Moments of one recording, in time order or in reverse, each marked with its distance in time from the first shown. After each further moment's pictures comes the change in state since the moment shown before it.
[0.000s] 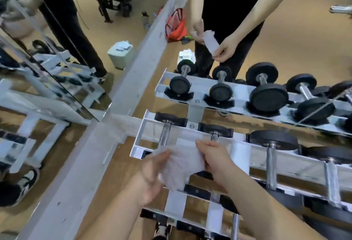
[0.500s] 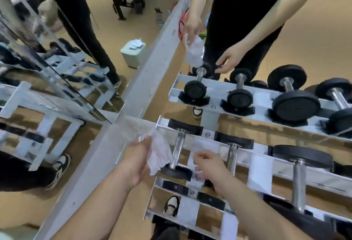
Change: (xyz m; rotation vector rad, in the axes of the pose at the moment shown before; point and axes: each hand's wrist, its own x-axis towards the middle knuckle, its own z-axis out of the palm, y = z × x) left_hand 0.041 0.081 -0.039 0.175 0.312 0.136; right_hand 0.047 0.009 0.045 -0.262 -0.145 0.026
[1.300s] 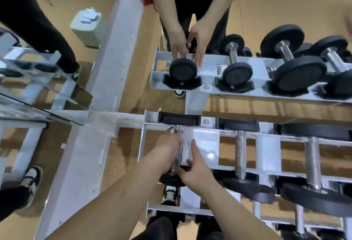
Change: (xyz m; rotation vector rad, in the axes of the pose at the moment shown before) left_hand 0.119 -0.017 0.079 0.505 -0.194 -0.277; right_hand 0.069 0.049 0.076 -0.174 0.079 -0.031
